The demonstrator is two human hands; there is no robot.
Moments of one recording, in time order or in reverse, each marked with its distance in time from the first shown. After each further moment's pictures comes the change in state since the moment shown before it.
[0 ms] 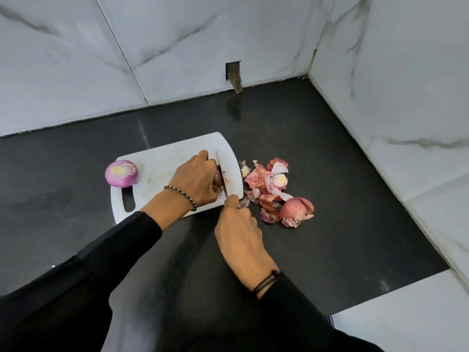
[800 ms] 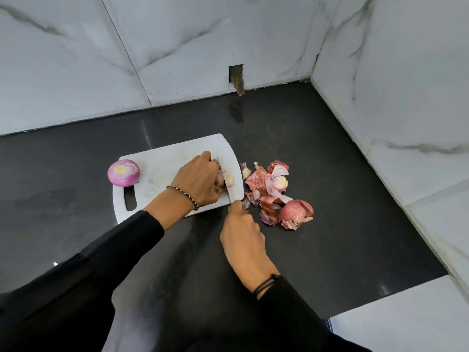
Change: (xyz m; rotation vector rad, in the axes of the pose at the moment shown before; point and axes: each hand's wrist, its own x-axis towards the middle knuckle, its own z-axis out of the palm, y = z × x) left_hand 0.003 -0.001 0.000 0.031 -0.006 0.024; right_hand 0.006 0.013 0.012 -0.085 0.003 0.012
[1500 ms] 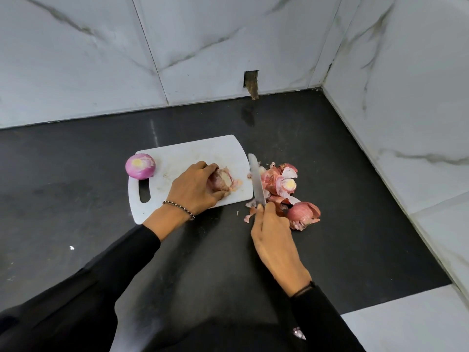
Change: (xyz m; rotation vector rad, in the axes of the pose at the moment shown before) left_hand -0.031 -0.026 0.030 -0.290 0.166 -0.134; right_hand -0.015 0.036 -0.013 0.308 0.163 -0.017
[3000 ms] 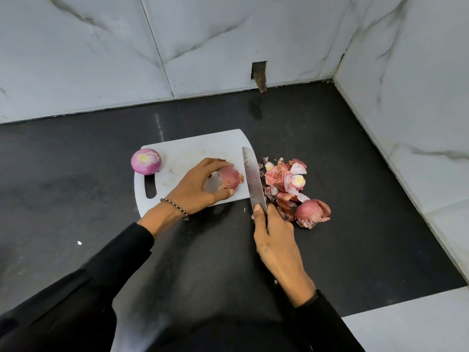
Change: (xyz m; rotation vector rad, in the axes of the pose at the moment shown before) left_hand -0.004 -0.020 0.002 -0.445 -0.091 0.108; right_hand -0.009 0.005 0.007 0.234 -0.059 -0.011
